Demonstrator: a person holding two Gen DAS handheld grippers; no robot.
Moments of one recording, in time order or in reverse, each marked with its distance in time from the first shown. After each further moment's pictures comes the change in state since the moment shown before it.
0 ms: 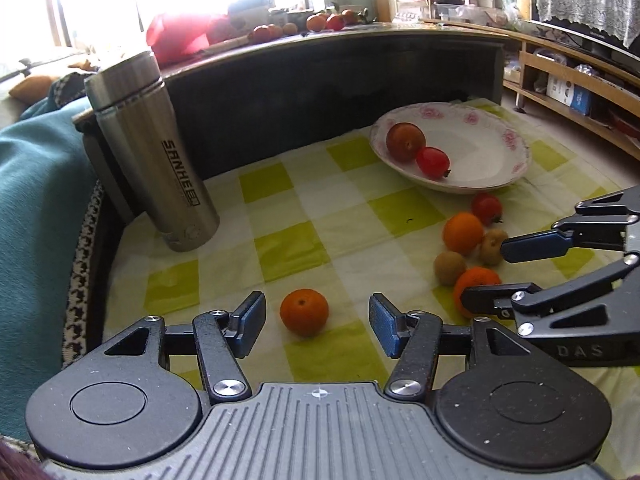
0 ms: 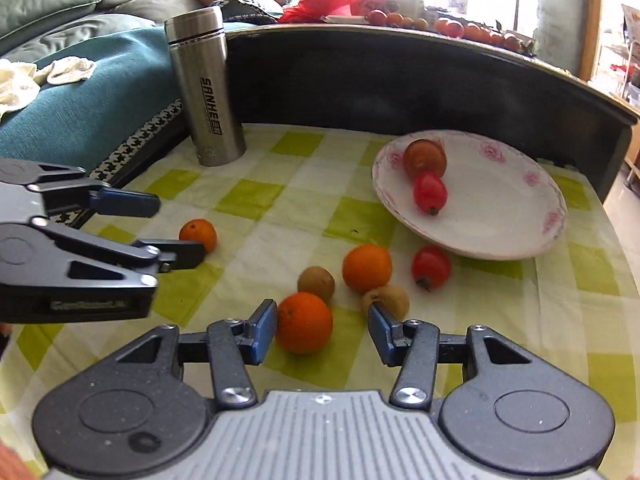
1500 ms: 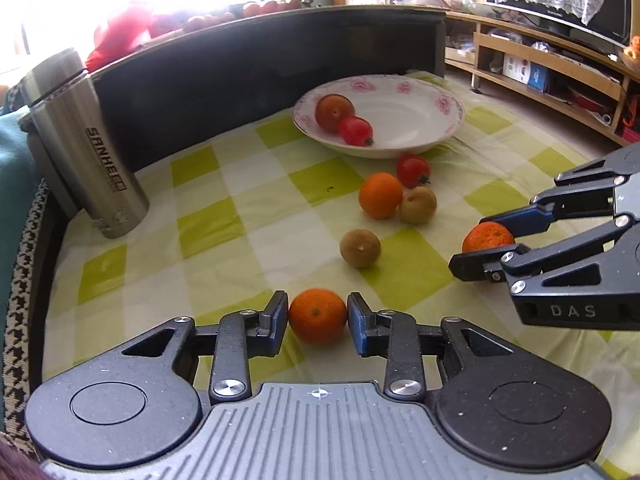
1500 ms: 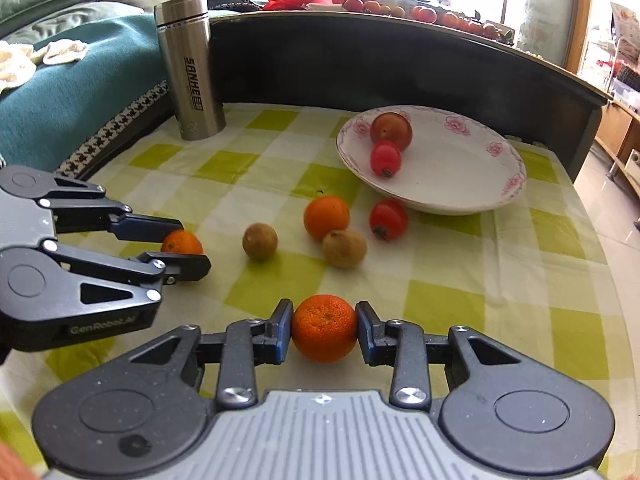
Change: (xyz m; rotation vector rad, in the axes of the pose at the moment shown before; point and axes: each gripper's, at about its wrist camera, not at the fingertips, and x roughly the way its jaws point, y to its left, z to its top) left arm -0.002 -0.042 -0.020 0.071 0.024 -0.112; right arm -0.021 -0.013 -0.025 -0.005 0.040 -0.057
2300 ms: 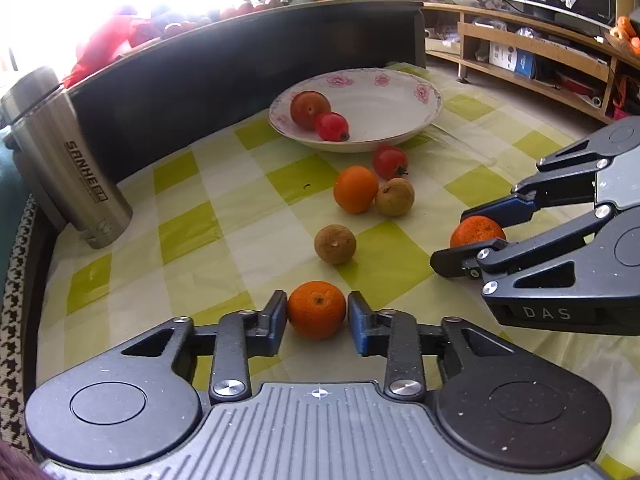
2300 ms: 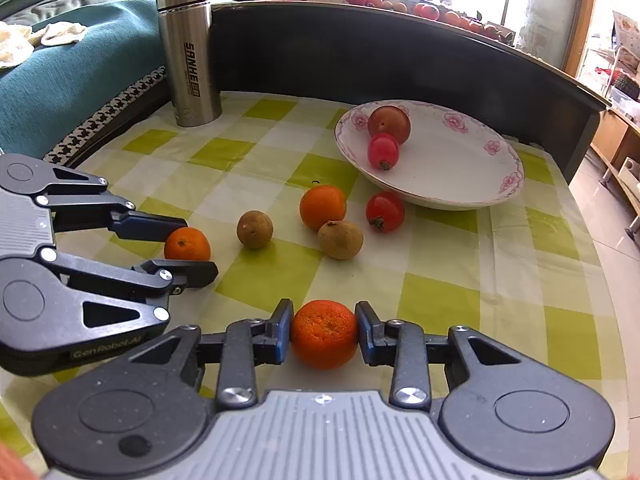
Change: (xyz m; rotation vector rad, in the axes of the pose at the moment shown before) left arm 0.003 -0.016 0.000 0.052 -0.001 -0.007; right arm 0.003 0.005 -0.002 -0.024 0.019 -0.038
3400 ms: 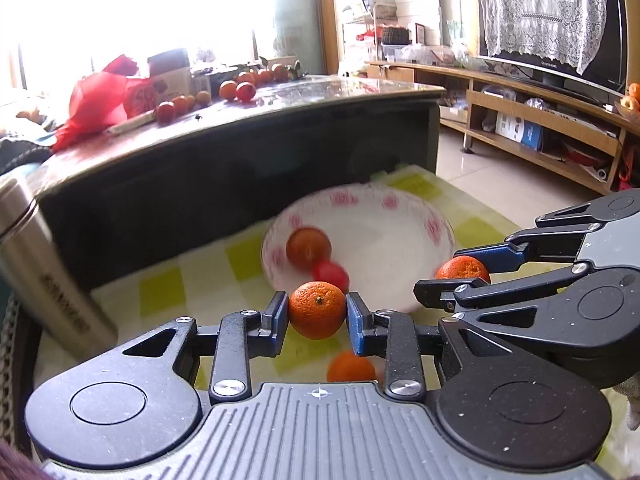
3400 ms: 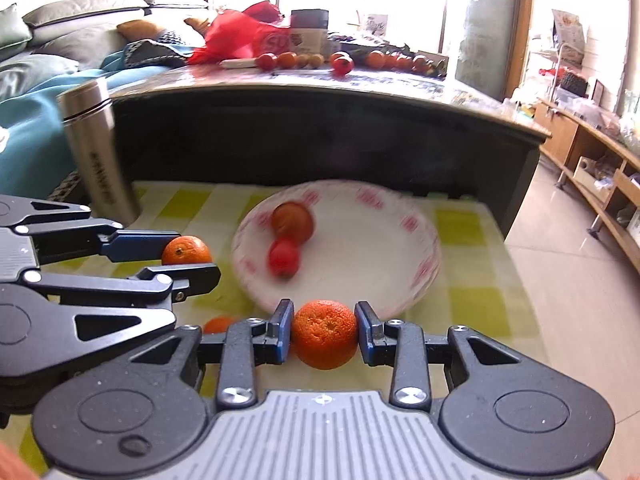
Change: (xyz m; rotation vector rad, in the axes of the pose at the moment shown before) left arm 0.020 0.004 0.097 -0.070 -0.167 -0.013; right arm -0.001 -0.061 0.065 0.123 -0.115 -0.116
